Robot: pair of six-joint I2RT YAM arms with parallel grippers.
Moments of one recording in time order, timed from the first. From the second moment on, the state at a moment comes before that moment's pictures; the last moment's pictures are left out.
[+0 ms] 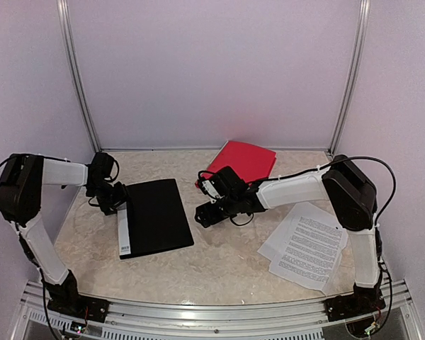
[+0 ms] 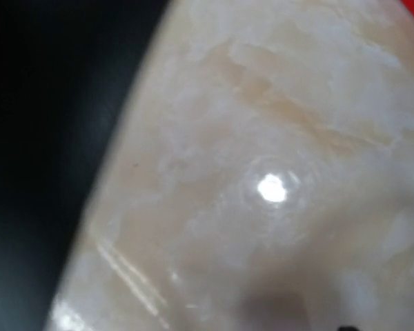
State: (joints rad) left arm -0.10 1.75 1.00 -0.40 0.09 -0.69; right arm 0.91 2.13 1.45 -0.13 -0.03 0.28
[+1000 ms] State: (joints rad) left arm -0.63 2.02 1.33 -0.41 0.02 -0.64; right arm 0.94 1.86 0.99 0.01 0.15 0.58
